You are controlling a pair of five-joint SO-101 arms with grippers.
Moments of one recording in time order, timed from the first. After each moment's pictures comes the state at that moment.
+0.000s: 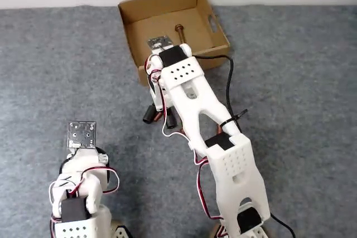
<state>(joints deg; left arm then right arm) -11.7 -103.5 96.7 67.7 0.7 -31.3 40.6 -43.3 100.5 -9.4</state>
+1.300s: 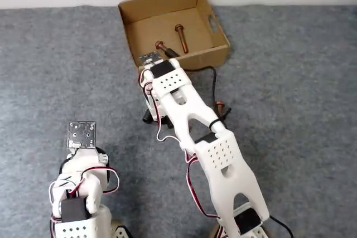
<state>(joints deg) -11.7 -103.5 96.7 67.7 0.7 -33.9 55.0 -48.0 94.0 -6.4</state>
